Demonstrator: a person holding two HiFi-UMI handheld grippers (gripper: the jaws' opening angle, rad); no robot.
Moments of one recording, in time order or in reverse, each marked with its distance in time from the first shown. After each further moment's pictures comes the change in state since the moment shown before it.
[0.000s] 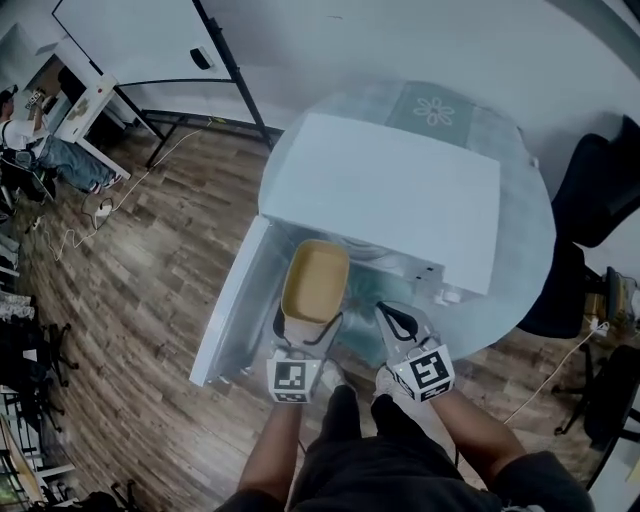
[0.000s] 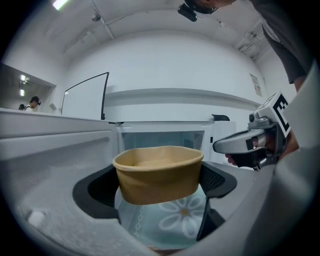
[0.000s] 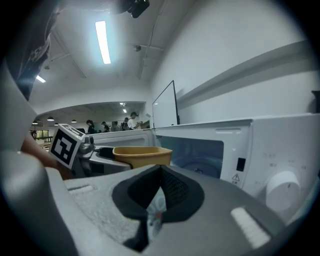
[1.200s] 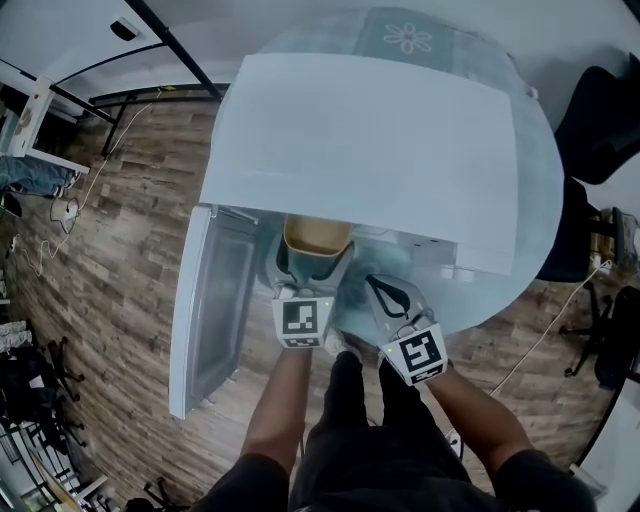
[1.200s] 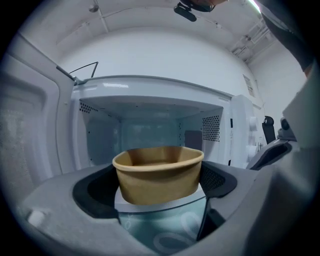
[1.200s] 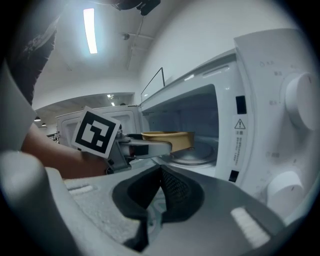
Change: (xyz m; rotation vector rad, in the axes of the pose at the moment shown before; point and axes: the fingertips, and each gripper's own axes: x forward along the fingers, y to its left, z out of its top) left arm 0.145 -0.022 -0.034 0.010 -0.032 -0.119; right arm 0.041 -0.034 -0.080 0.057 0.091 -0.106
